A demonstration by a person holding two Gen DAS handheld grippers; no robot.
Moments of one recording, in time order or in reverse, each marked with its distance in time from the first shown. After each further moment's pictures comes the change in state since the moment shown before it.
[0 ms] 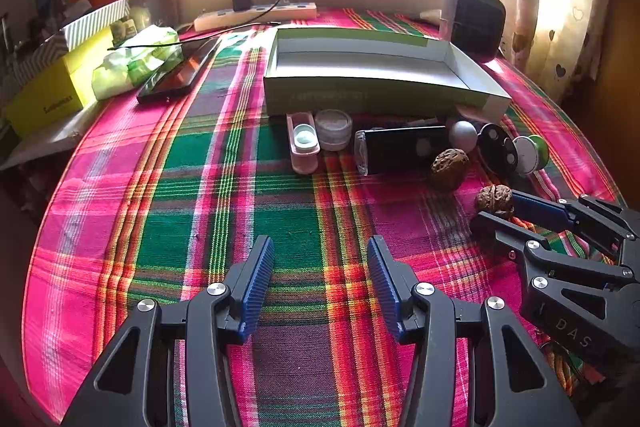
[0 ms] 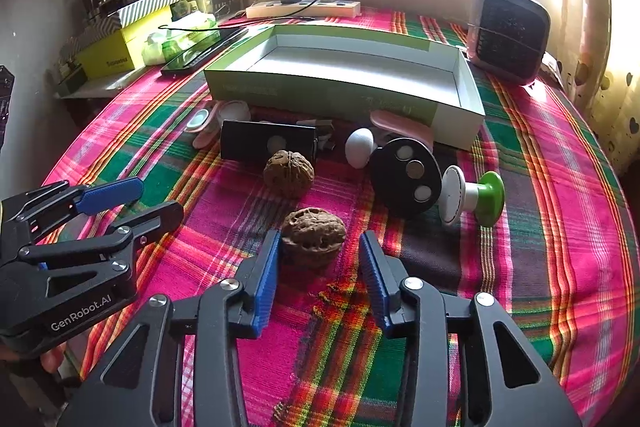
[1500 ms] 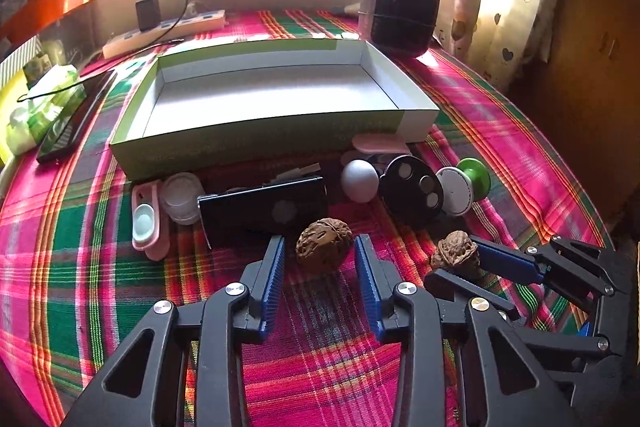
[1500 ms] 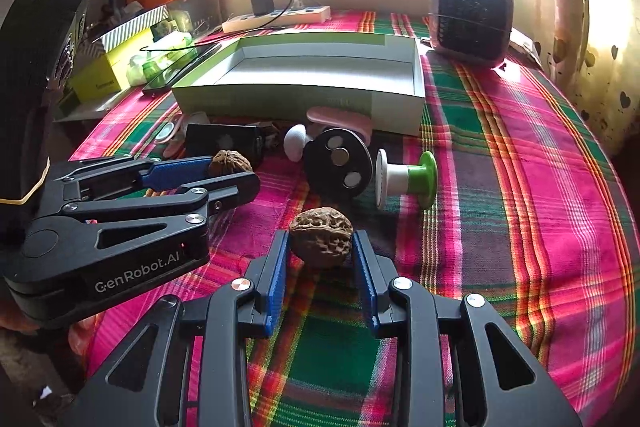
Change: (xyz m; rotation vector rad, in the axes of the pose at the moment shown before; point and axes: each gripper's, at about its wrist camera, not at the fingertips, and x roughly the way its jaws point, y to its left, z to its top) left arm 0.033 -0.065 0.042 0.112 0.022 -0.187; right arm -0.010 -0.035 -0.010 0.069 -0.026 -0.003
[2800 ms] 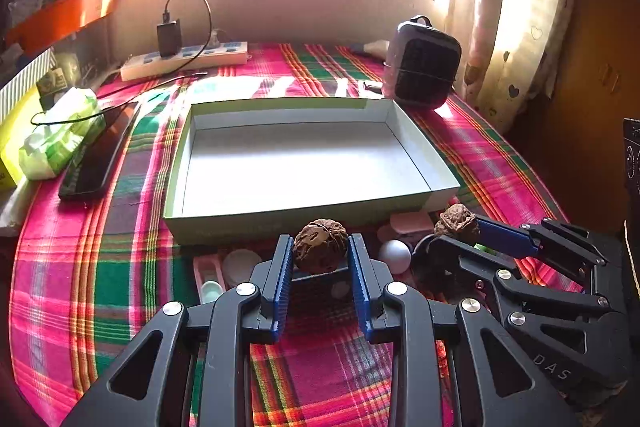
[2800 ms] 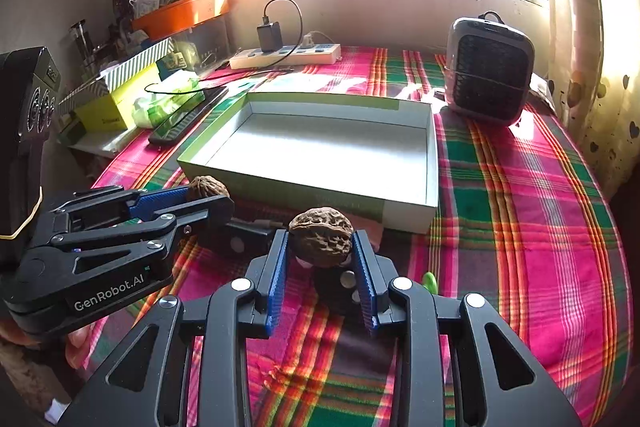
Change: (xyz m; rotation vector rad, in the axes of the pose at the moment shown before) left arm -0.020 0.037 0.043 -0.050 -0.076 0.000; right arm 0.004 0.003 0.067 -0.013 -0.065 0.036
